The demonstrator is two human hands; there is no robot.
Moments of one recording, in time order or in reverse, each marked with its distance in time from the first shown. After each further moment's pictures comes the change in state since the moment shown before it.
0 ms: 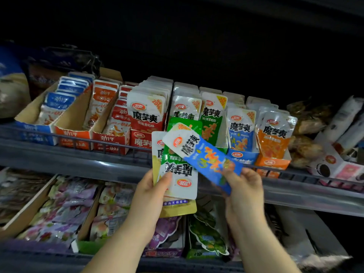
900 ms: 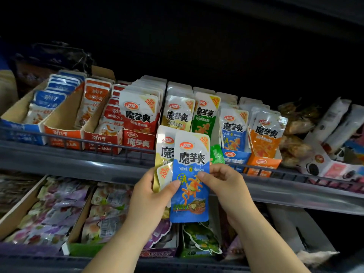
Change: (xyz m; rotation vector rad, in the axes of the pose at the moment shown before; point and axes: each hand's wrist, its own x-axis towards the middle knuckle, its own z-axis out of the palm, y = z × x) left_hand -0.006 0.000 0.007 0.178 -0.062 0.177; right_hand 0.004 -0.007 -0.008 -0.594 -0.417 -0.058
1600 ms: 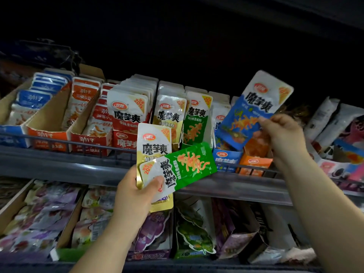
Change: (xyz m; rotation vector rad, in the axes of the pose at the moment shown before) left_hand 0.010 -0.005 -0.004 0.050 0.092 0.001; right_hand 0.058 -0.065 -0.090 0.001 0.374 -0.202
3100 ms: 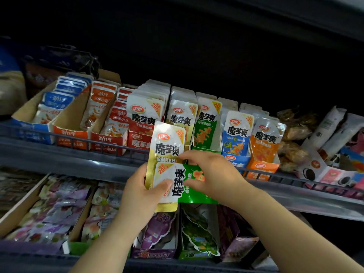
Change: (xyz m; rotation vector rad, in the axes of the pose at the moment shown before) left_hand -0.006 0.014 -0.016 0.106 -0.069 0.109; right_hand -0.085 0.003 0.071 -0.988 -0.816 -0.634
